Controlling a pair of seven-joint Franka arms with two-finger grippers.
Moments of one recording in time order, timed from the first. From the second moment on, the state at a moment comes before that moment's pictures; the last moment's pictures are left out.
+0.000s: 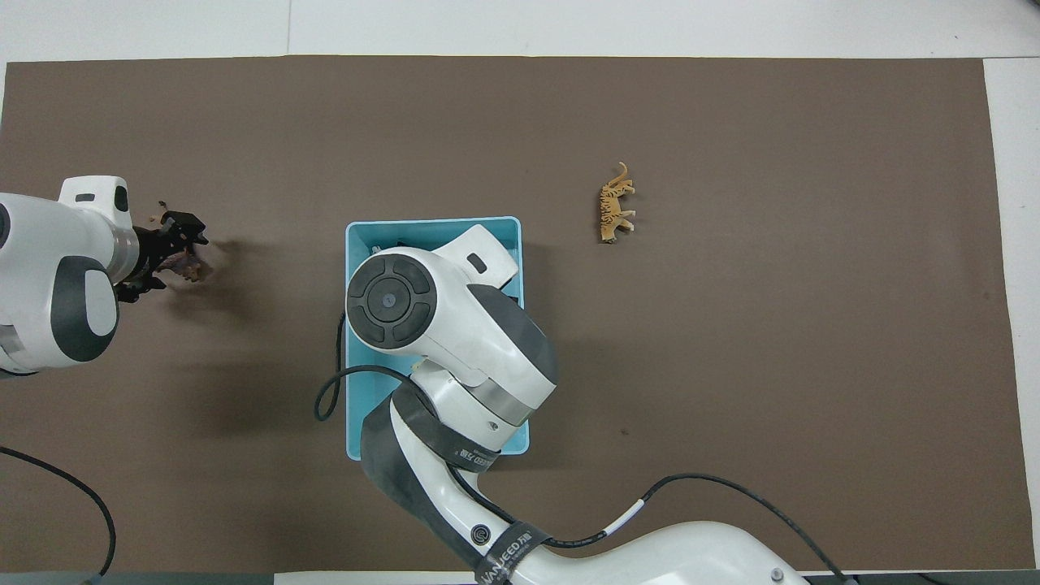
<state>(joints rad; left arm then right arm) 0.13 0.28 -0.02 -2.07 0.02 2.47 -0.66 0.80 0.52 -0.06 -1.39 -0.09 1.94 0.90</state>
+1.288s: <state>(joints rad) -0.07 0.24 -0.05 -1.82 0.02 2.10 -0.90 0.40 0.53 -0.08 -1.55 0.01 2.24 0.46</state>
